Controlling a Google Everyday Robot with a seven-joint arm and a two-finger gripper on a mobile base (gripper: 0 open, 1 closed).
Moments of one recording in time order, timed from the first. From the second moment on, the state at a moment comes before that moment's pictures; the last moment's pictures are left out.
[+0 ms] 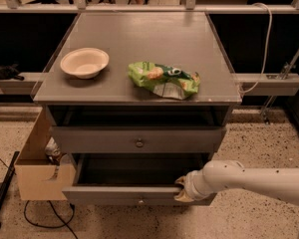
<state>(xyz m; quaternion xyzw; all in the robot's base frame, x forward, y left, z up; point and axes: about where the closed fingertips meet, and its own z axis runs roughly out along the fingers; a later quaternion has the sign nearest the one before) 0.494 -0.126 0.402 -0.66 0.71 0.10 0.21</state>
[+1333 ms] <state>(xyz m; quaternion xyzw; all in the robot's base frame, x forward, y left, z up) 0.494 -0.126 0.402 -0.66 0.71 0.10 0.21</state>
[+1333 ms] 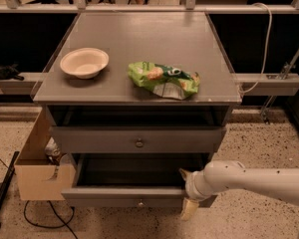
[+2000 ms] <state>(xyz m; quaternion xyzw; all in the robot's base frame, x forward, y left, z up) 0.494 -0.126 0.402 -0.66 0.71 0.10 0.21</state>
